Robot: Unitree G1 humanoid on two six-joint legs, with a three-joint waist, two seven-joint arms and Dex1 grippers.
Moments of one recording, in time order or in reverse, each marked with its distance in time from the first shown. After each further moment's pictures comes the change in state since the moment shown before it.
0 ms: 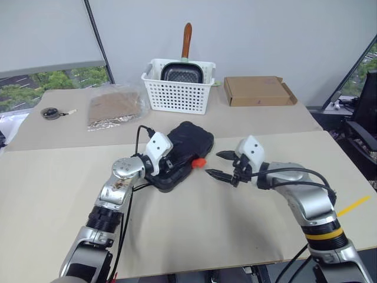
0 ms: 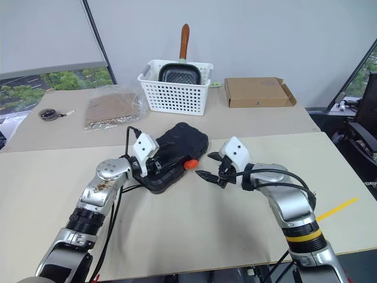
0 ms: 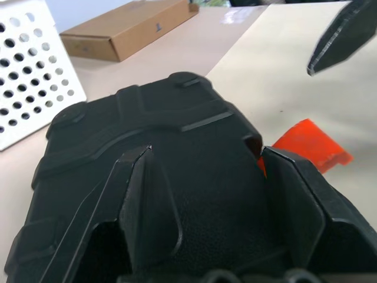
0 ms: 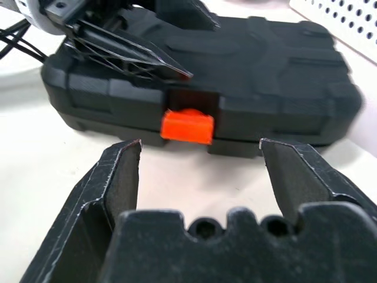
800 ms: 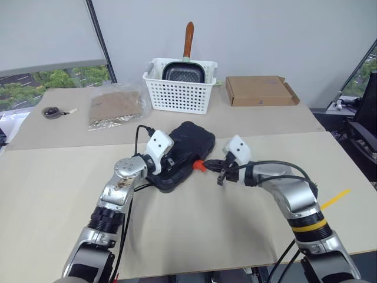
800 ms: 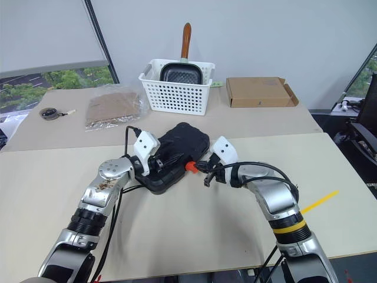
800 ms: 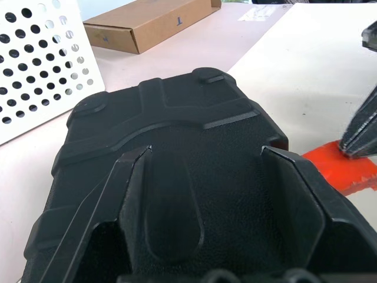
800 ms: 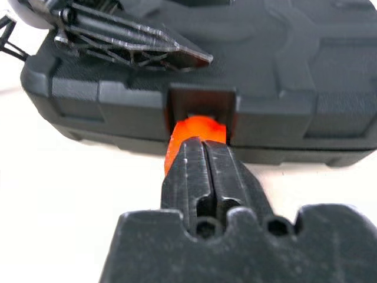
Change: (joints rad) left arm 0.009 -0.002 0.014 -0.033 0.001 0.039 0.051; right arm -0.047 0.061 0.055 0.076 -0.020 0.059 -0.033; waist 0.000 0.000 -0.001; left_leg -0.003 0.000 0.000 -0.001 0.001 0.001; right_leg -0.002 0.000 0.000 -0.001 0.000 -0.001
